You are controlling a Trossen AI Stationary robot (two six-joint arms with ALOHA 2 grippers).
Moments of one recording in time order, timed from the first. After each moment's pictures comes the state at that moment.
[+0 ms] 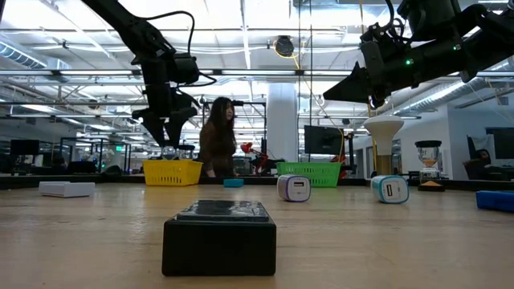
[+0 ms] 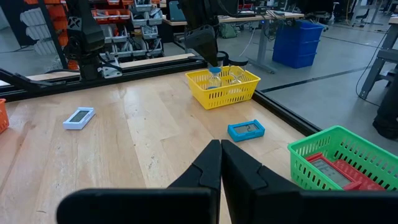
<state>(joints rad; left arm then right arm) 0.80 1.62 1.16 -0.70 -0.16 -0.14 -0.10 1.11 0.33 0.62 0.31 0.09</state>
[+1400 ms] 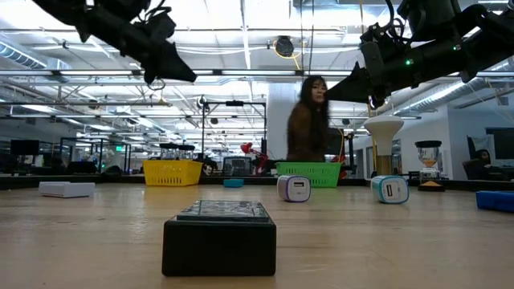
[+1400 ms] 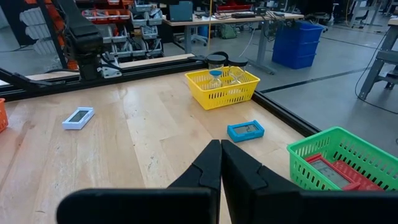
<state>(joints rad) 0.50 1.00 0.69 -0.06 0.11 -0.01 -0.10 1.11 0.33 0.62 0.31 0.09</state>
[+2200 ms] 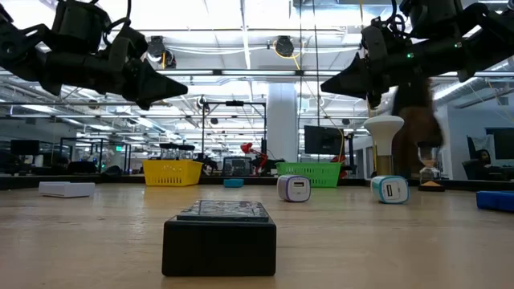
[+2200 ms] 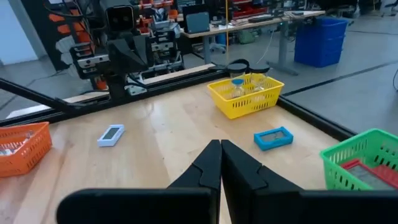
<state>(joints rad) 0.27 1.03 0.19 0.77 0.13 0.00 -0.09 1.12 0.33 0.67 0.24 0.19</state>
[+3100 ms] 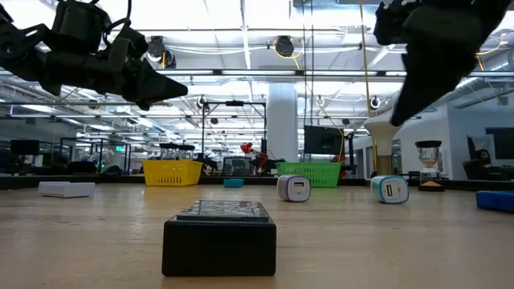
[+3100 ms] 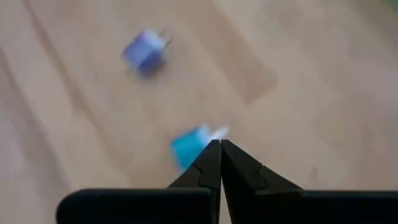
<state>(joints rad) 0.27 1.03 0.19 0.76 0.13 0.00 0.50 1.46 0.96 -0.81 0.52 1.01</state>
